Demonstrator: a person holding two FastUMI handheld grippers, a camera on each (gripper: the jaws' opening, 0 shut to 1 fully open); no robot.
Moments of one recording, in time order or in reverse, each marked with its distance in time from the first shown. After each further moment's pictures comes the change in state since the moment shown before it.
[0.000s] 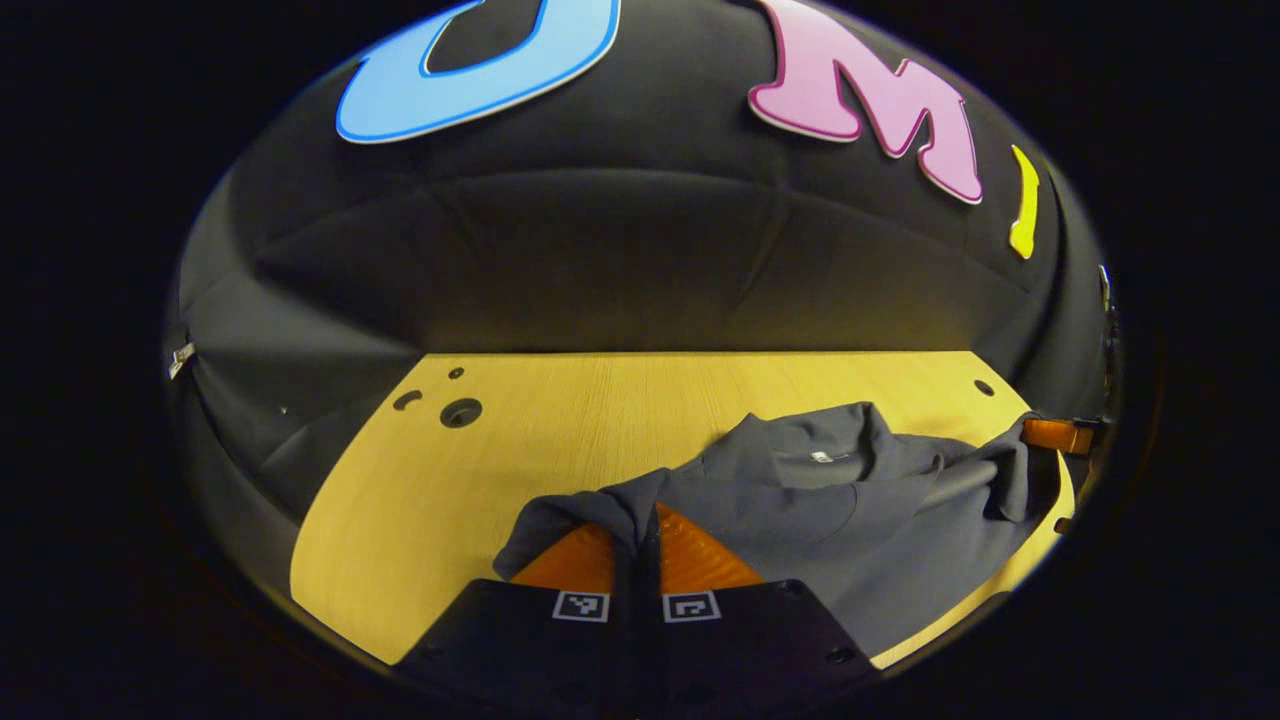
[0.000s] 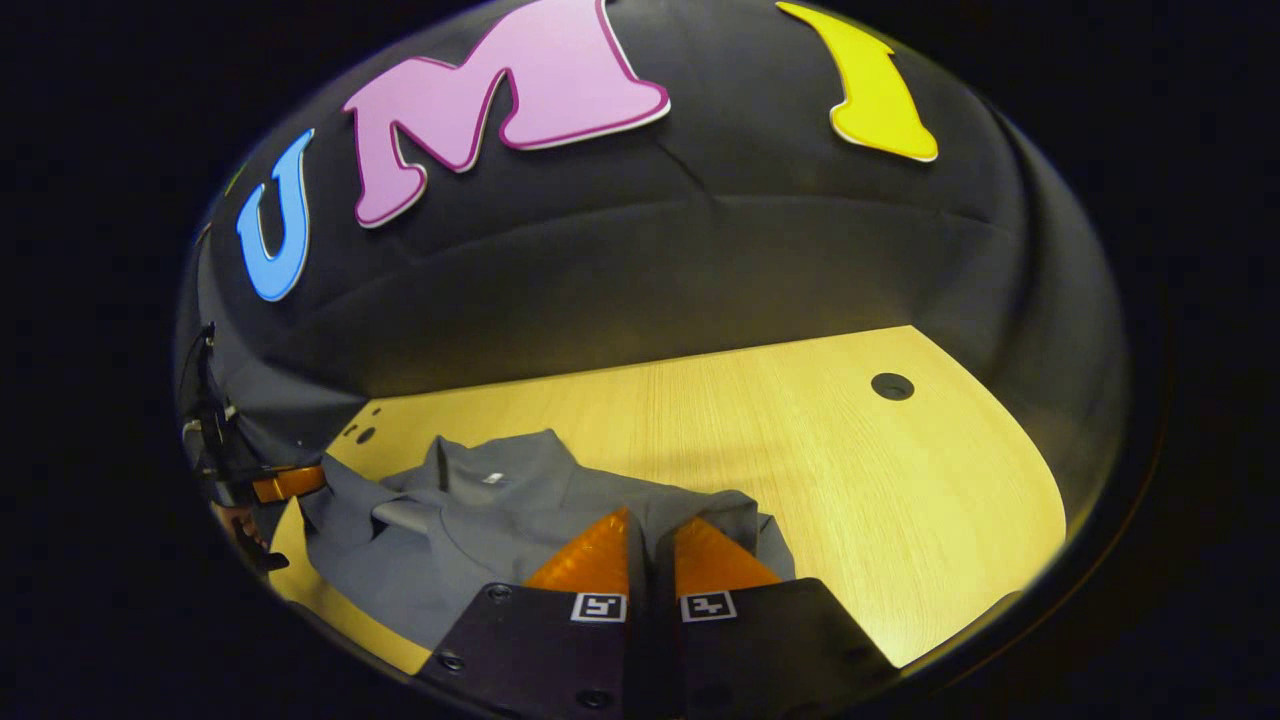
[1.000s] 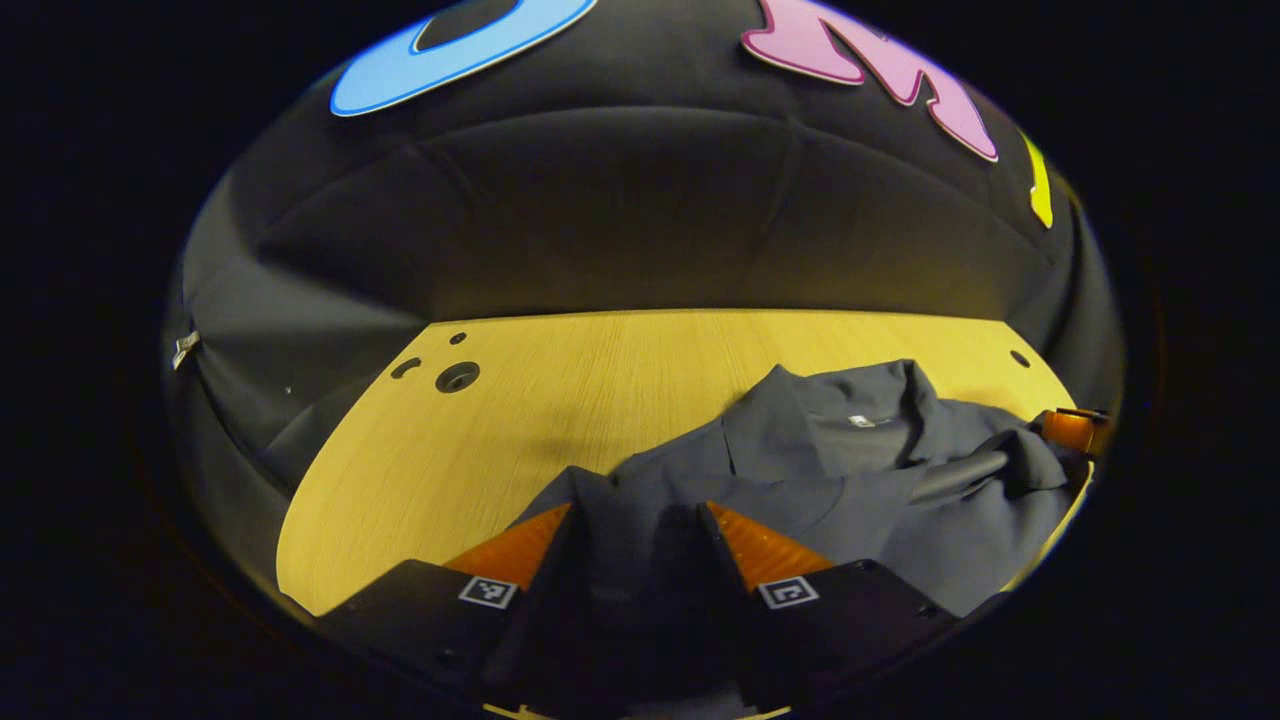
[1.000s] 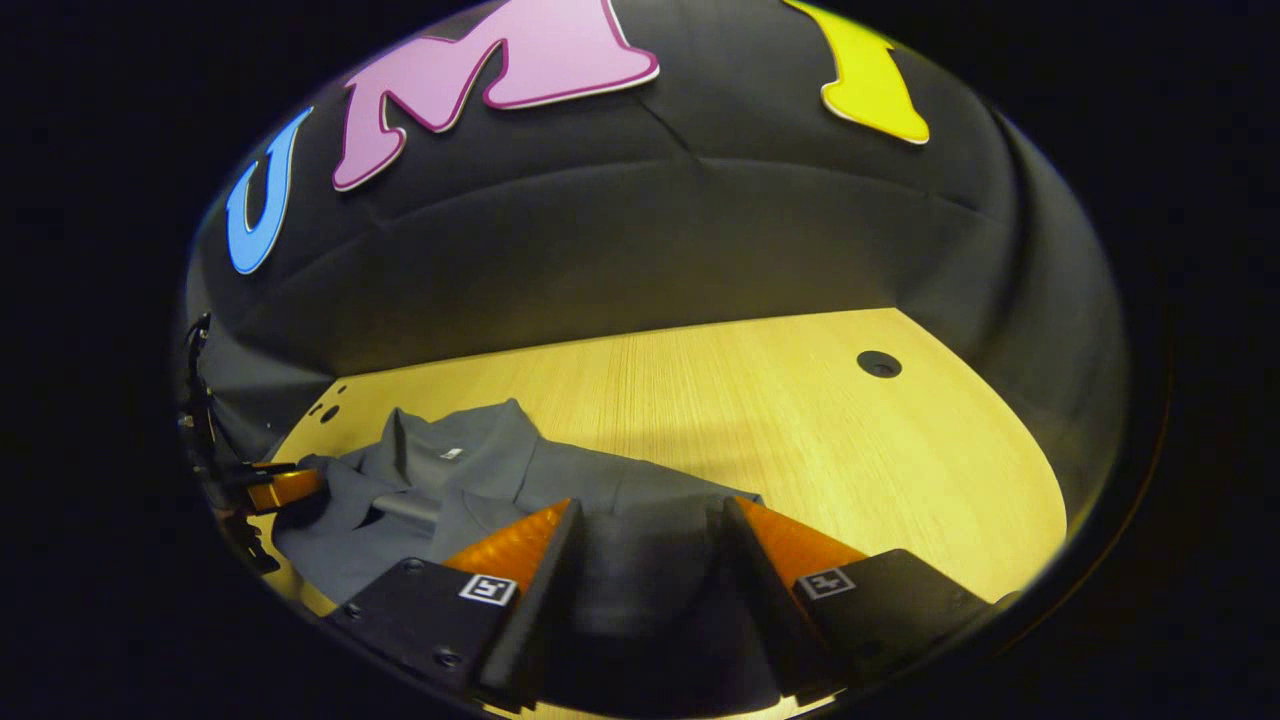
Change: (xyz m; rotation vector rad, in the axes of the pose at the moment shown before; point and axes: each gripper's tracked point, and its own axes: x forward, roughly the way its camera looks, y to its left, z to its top) left arm 0.008 -0.005 -0.025 0.009 0.048 0.059; right arm -0.005 -0.014 -0.013 0.013 0.016 -0.068
